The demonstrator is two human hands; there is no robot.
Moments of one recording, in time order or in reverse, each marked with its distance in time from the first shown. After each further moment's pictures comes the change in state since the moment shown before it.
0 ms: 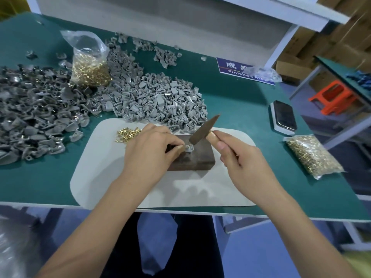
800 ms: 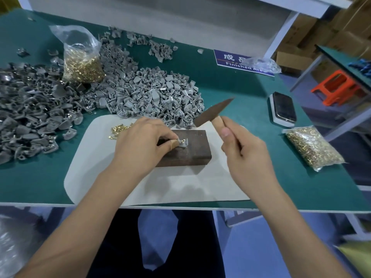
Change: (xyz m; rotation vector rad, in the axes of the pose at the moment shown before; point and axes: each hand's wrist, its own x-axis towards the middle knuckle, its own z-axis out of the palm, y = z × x) left_hand 0.009 -0.010 -0.002 0.015 -0.068 0.029; right_hand -0.002 0.002 0.007 0.076 0.167 0.086
